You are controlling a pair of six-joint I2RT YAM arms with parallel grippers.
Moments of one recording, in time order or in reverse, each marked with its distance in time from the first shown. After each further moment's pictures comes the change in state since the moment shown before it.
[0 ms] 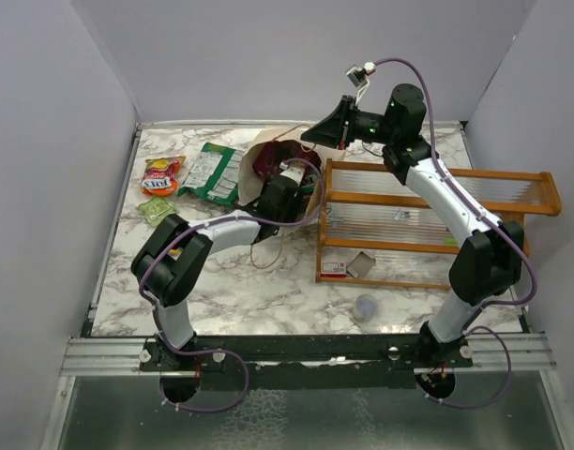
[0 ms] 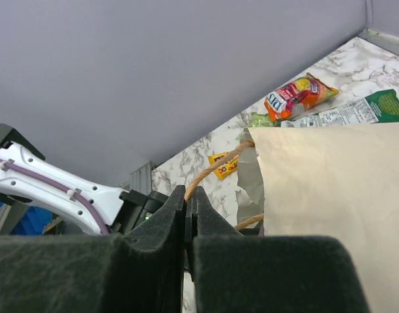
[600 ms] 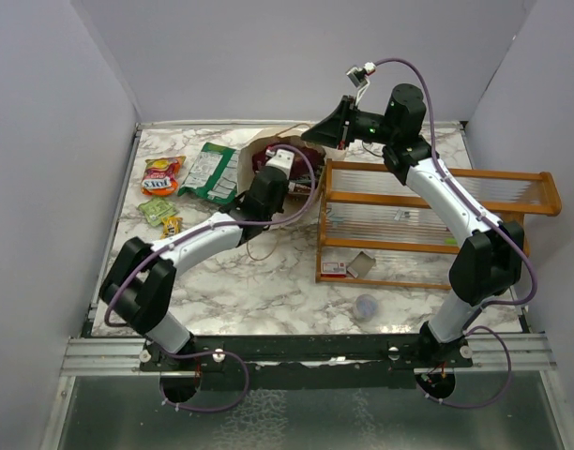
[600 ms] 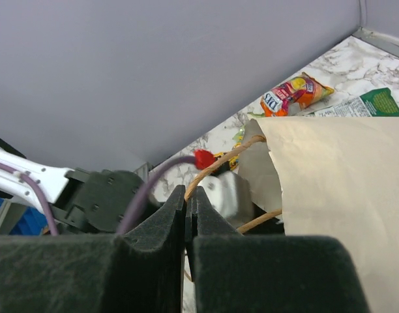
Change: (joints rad) left arm 0.000 -0.152 0.004 -0.054 -0.052 -0.019; right arm 0.000 0.000 0.000 -0.013 0.001 -0.009
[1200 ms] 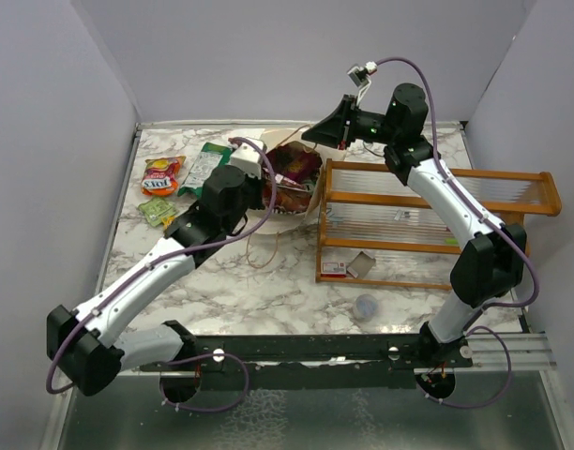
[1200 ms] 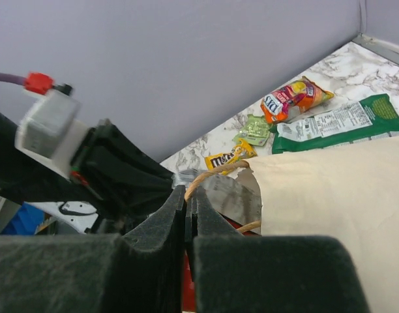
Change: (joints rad) left arm 0.001 -0.425 -0.019 -0.170 0.098 -0.031; right arm 0.000 -0.011 0.000 -0.004 0.007 -0.016
